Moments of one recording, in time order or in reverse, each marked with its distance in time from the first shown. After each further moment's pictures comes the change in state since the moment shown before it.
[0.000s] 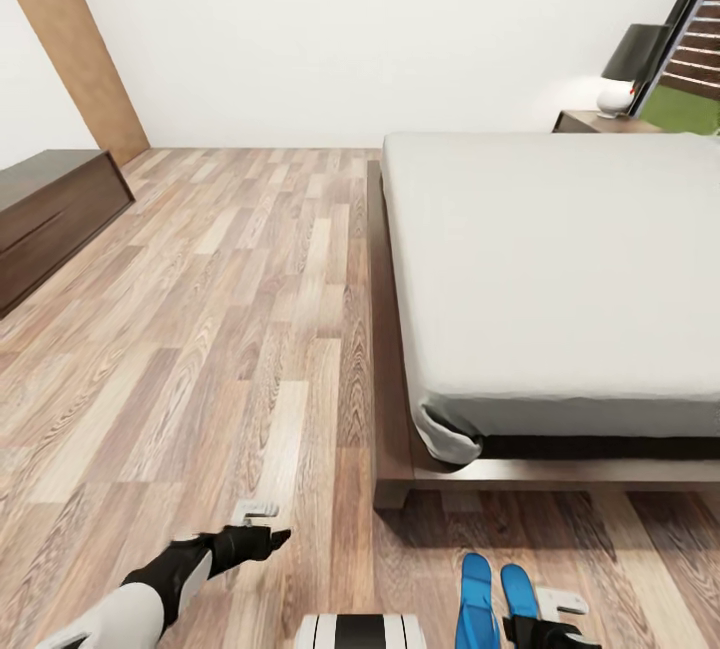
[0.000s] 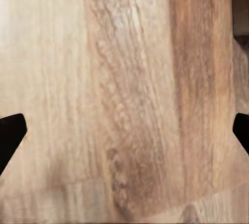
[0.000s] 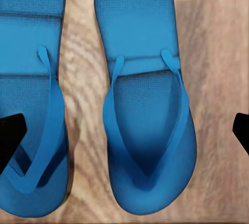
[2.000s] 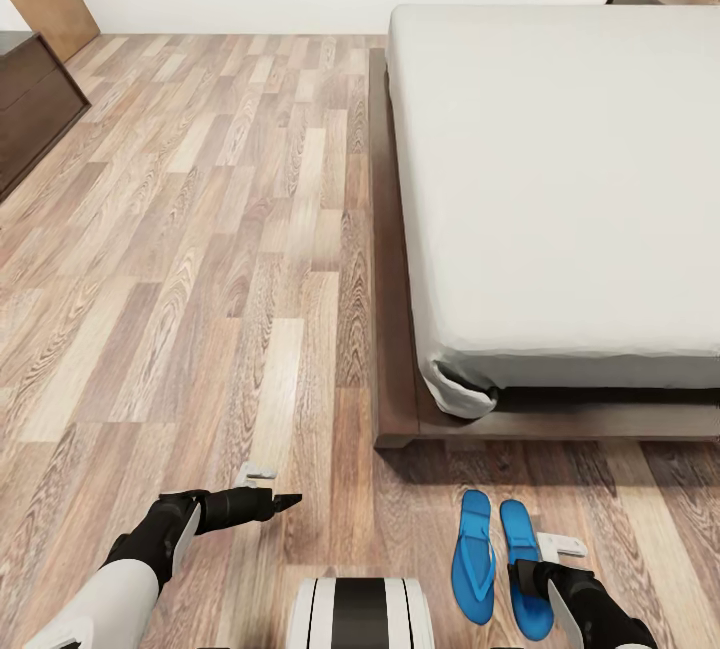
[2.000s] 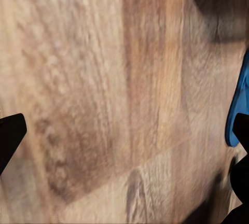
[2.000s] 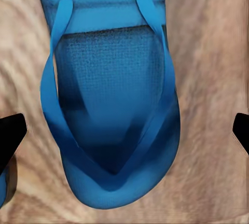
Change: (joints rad) left arm 0.000 0.000 -0.002 -0.283 0.002 0.250 -0.412; right arm -0.003 0.011 0.002 -0.319 0.013 0.301 0.003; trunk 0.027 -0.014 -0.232
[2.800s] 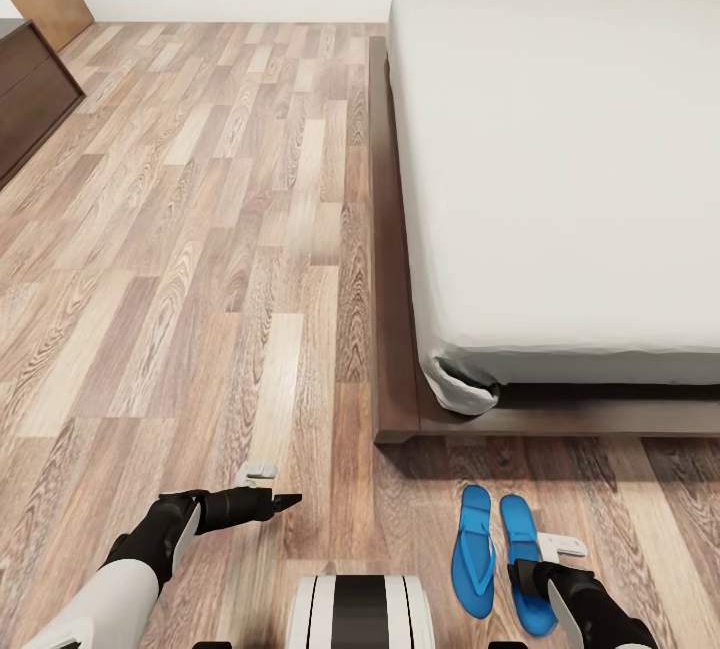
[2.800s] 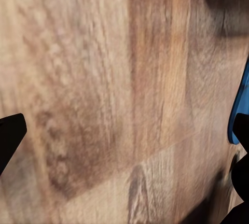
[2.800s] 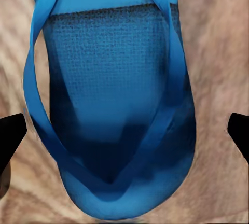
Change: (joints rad) left arm 0.000 0.000 0.002 0.000 0.000 0.000 0.000; right arm 0.000 0.000 0.000 0.000 0.000 0.000 0.000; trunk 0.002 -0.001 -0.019
